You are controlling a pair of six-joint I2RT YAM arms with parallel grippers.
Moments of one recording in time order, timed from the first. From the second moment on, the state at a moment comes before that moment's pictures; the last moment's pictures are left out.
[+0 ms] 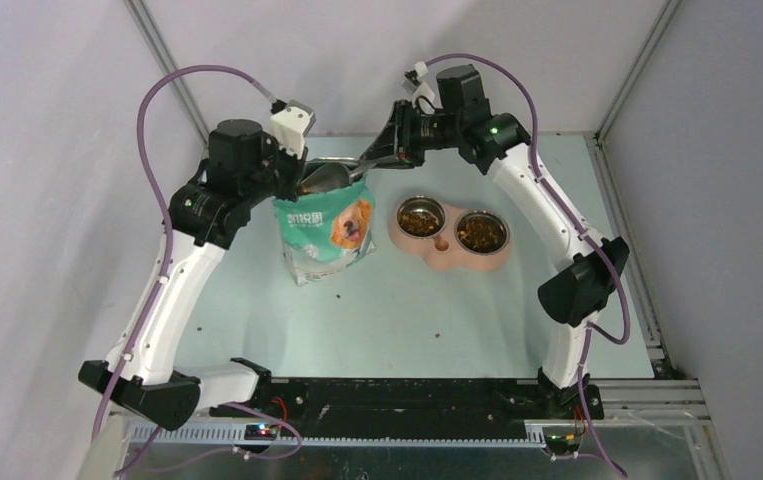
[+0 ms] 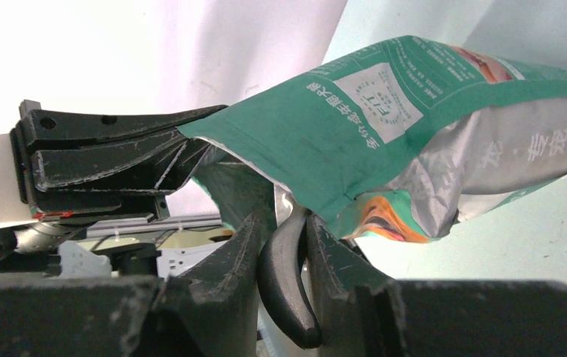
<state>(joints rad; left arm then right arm) -0.38 1.22 1.57 -0.79 0.00 0.19 0.55 1.90 2.12 -0.68 -0.71 0.80</state>
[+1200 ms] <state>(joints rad) -0.38 1.31 1.71 -0.91 0.00 0.33 0.52 1.86 2.16 -0.75 -0.62 0.94</state>
